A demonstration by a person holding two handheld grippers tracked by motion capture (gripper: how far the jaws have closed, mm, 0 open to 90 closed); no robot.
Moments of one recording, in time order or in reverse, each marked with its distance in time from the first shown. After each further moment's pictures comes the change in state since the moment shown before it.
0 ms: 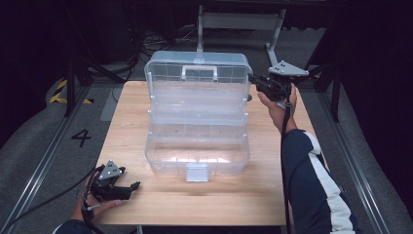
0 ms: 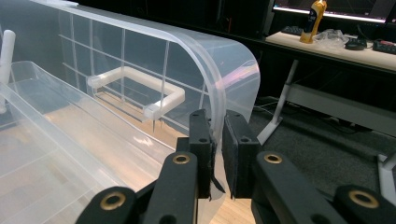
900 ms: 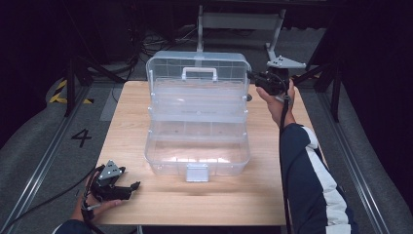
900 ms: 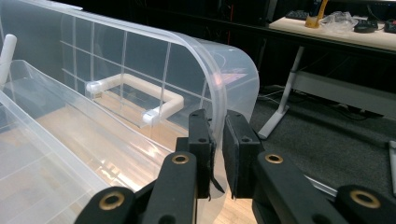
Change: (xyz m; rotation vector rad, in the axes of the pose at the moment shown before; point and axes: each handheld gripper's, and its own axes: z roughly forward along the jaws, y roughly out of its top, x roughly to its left) left arm 0.000 0.000 0.001 -0.006 -0.001 -0.002; right arm -0.012 0.004 0.016 0.049 0.017 0.046
